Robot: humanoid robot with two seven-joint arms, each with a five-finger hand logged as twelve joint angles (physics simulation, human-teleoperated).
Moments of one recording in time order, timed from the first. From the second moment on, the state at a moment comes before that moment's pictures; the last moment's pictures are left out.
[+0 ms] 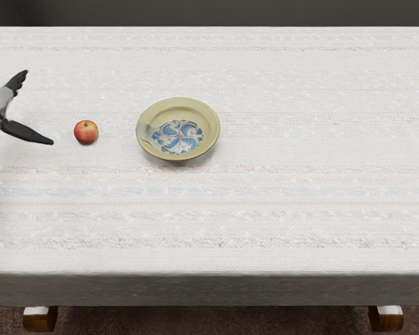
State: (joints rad) left arm -0.90 0.38 0.09 -0.21 0.27 0.02 -0.61; right arm -0.03 0.00 -0.34 0.13 -0.05 -0.07 0.01
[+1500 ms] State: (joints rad) left arm -1.30 0.27 0.87 -0.32 0.97 0.09 -0.61; right arm -0.03 0.00 -0.34 0.13 -0.05 -0.07 0.01
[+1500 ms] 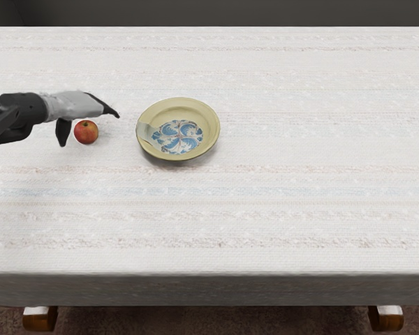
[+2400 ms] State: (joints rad) left arm -1.25 0.25 0.89 -0.24 1.01 0.10 -0.61; right arm -0.03 0.00 -0.34 0.13 -0.05 -0.07 0.01
